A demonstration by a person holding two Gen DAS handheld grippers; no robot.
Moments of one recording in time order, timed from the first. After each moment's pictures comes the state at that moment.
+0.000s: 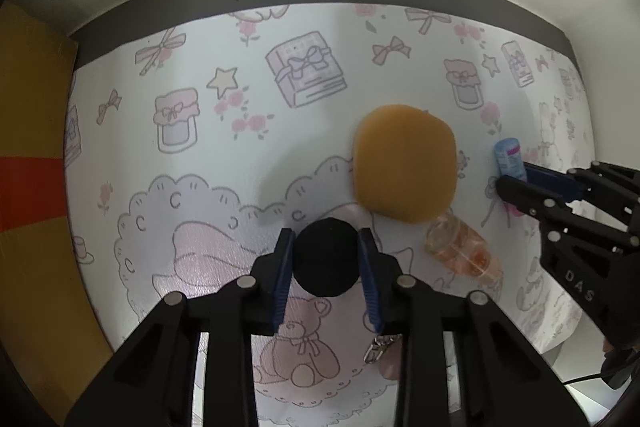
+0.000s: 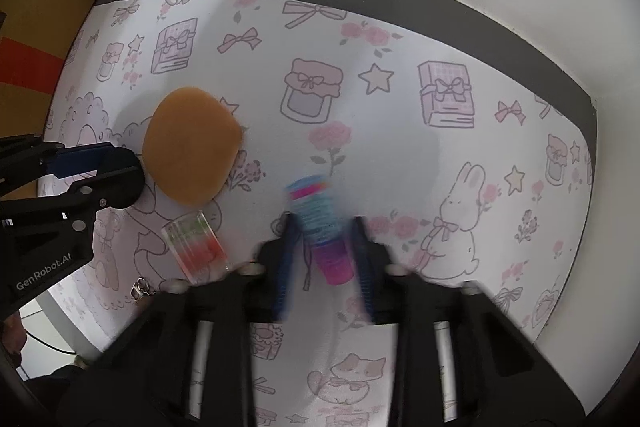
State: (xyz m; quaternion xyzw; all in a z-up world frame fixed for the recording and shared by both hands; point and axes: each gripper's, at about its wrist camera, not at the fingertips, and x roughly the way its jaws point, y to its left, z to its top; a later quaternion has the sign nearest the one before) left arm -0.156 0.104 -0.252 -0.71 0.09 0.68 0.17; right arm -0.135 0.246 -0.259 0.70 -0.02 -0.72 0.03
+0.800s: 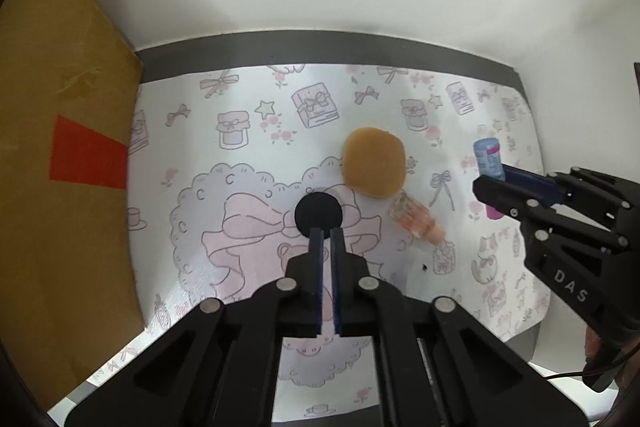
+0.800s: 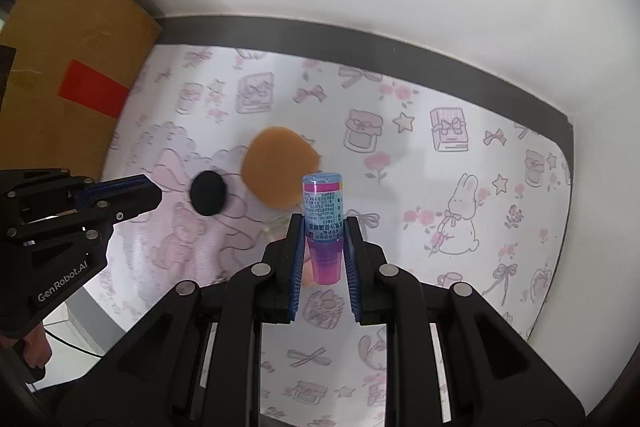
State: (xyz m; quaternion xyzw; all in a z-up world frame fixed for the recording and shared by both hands) left arm -0.139 0.072 -0.165 -0.65 0.06 0.73 0.20; right arm -0.116 0.218 -0.173 0.64 -0.03 -0.77 0.04
